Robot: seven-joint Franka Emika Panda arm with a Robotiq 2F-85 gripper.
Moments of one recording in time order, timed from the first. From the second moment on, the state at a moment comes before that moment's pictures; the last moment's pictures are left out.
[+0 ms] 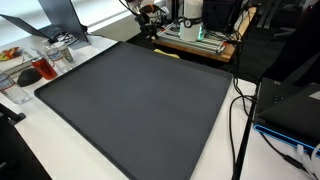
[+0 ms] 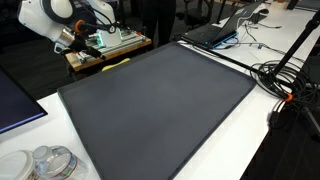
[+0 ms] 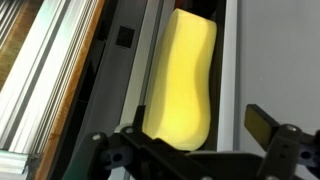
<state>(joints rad) -0.49 0.14 -0.49 -2.71 0.60 2.19 -0.21</state>
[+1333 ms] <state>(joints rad) -0.57 0.39 -0.43 -2.66 0.86 2.15 -0.28</state>
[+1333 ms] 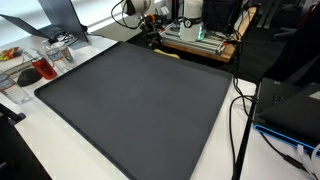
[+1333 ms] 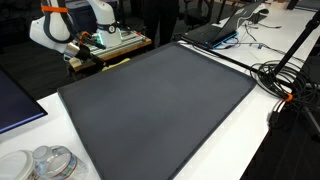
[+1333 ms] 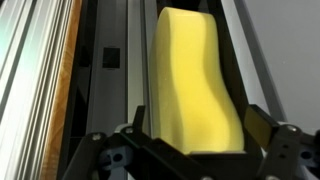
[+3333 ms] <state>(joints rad) -0.64 0.29 -0.55 -2.71 0.77 2.20 -0.41</state>
